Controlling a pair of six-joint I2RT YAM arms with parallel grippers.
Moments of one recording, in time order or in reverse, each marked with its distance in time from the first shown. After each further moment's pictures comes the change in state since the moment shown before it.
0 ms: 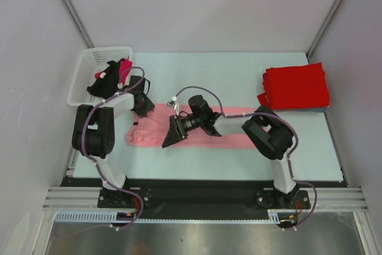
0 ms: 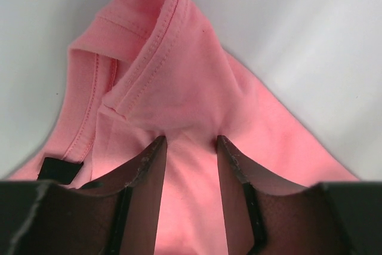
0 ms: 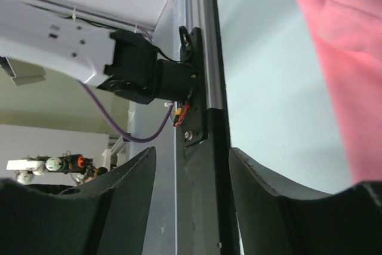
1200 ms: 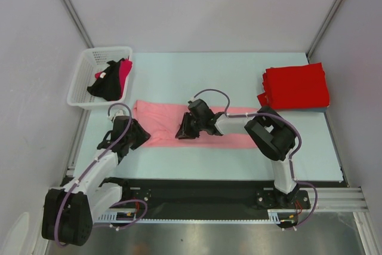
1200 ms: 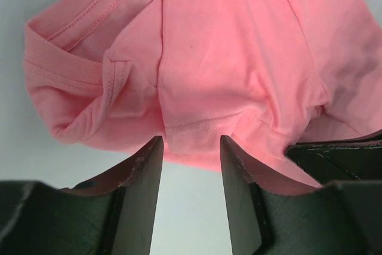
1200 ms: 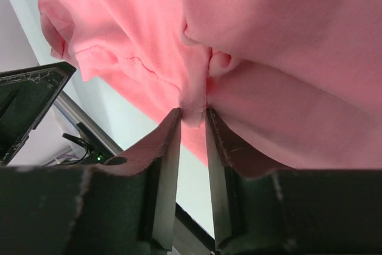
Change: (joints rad) left arm -0.029 -0.850 -0.699 0.116 0.104 0.048; right arm -0.001 -0.094 -0.031 -0.464 0.761 0.189
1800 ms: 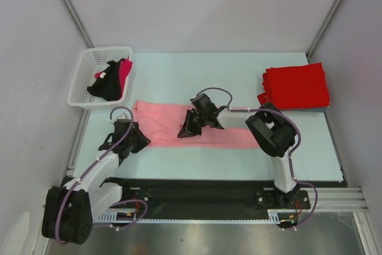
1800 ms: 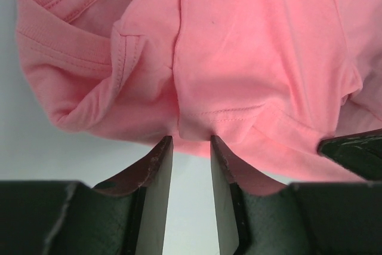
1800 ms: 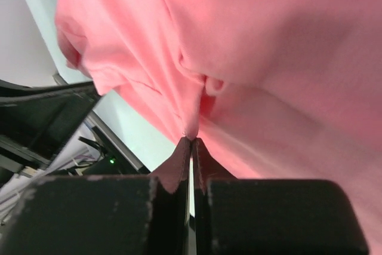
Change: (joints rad) left arm 0.000 0.009 -0.049 0.011 0.031 0.003; right arm -0.061 0.027 0.047 -0.085 -0.183 -0.011
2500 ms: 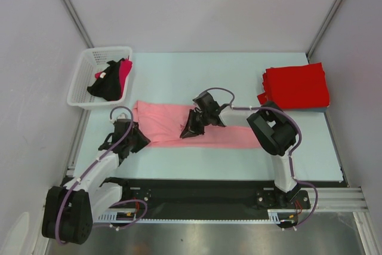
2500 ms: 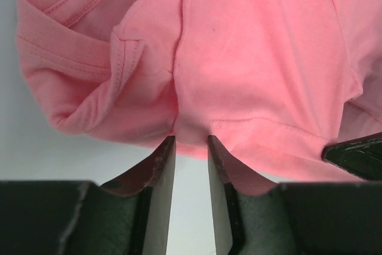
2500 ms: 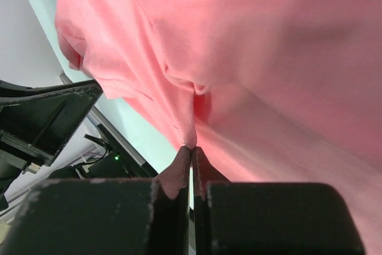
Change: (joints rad) left arm 0.000 0.006 0.002 0.006 -0.001 0.000; right arm -0.045 0.007 0.018 -0.051 -0.089 -0.010
